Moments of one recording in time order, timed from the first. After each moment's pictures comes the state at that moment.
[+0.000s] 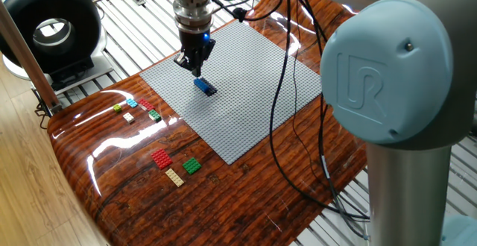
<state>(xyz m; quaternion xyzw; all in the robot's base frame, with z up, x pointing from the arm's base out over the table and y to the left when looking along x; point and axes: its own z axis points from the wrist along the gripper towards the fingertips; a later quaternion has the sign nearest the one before) 0.670 0.054 0.025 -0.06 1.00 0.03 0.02</state>
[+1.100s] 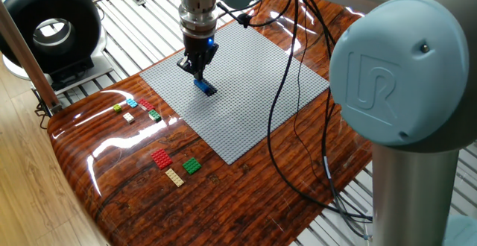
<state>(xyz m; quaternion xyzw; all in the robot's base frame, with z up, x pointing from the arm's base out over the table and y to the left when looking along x) 0.671 0.048 0.024 -0.08 1.00 0.03 0.02</state>
